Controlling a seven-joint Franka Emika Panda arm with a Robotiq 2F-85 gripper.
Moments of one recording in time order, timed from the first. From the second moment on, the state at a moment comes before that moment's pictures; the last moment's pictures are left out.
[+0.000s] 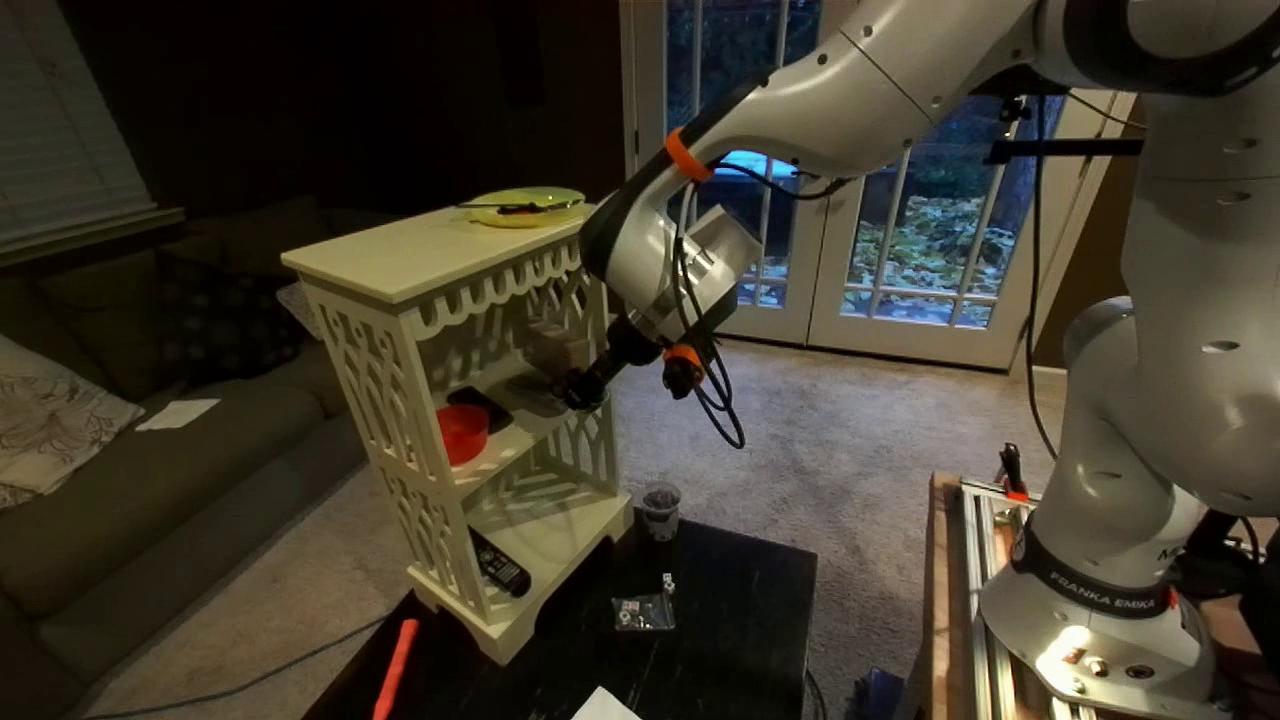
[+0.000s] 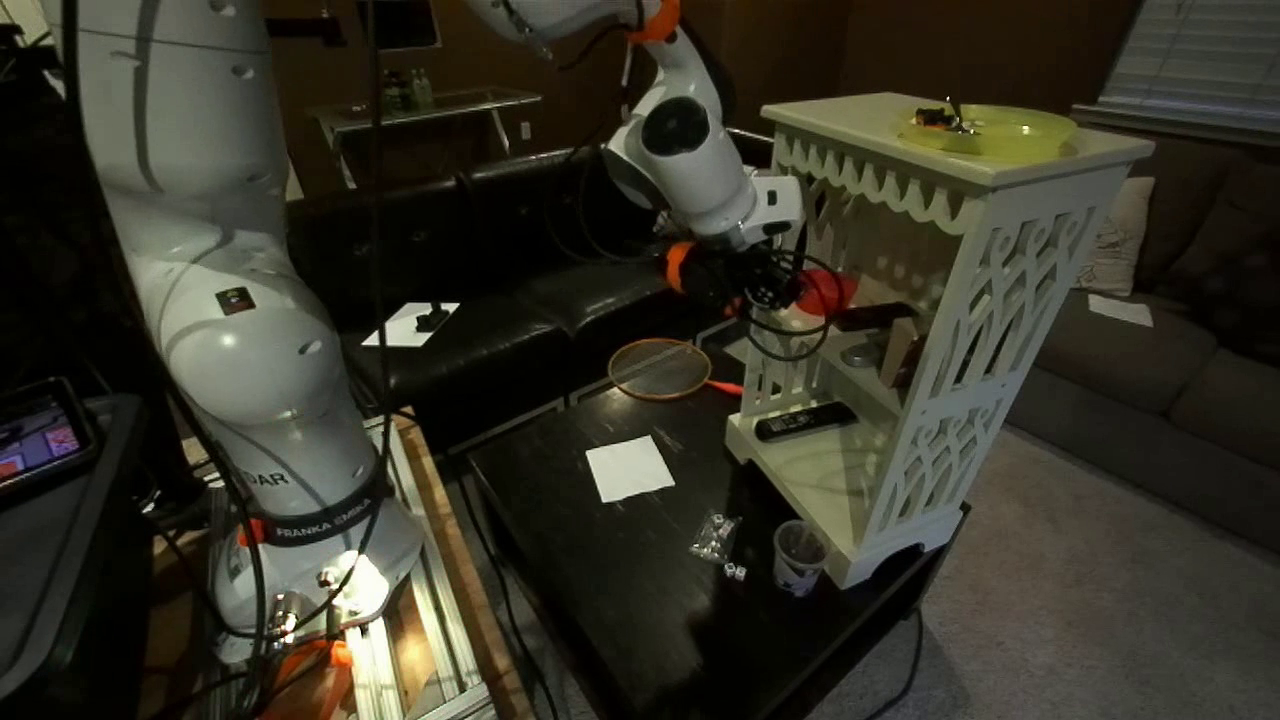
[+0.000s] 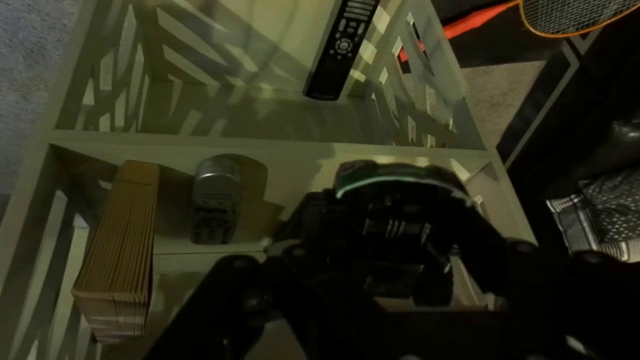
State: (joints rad) arm 0.21 0.20 -0.08 -2.24 1.59 3.11 -1.48
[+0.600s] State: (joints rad) arm 0.20 0.27 -0.09 -2.07 1.86 3.08 -1.77
